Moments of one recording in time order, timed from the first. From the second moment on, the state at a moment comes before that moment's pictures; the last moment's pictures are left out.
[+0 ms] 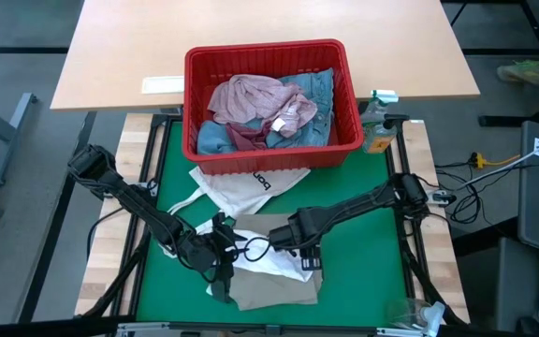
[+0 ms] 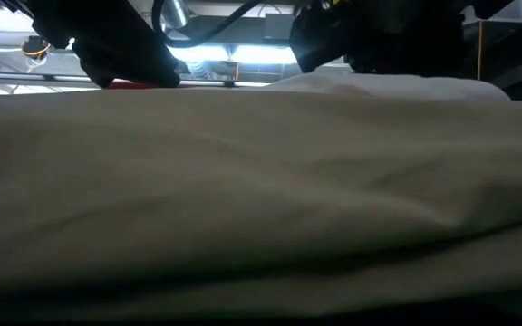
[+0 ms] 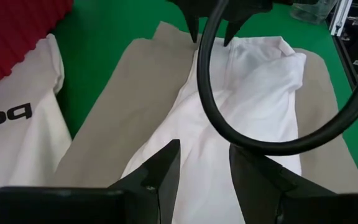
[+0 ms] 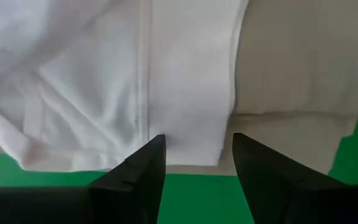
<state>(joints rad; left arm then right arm) -0.61 1.51 0.80 -0.01 -0.66 -0.60 0.33 2.07 1.71 -1.27 -0.09 0.23</state>
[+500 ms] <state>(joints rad) -0.62 1.51 0.80 -0.01 -0.66 -0.60 0.33 2.11 1.71 -1.28 -0.16 0.22</state>
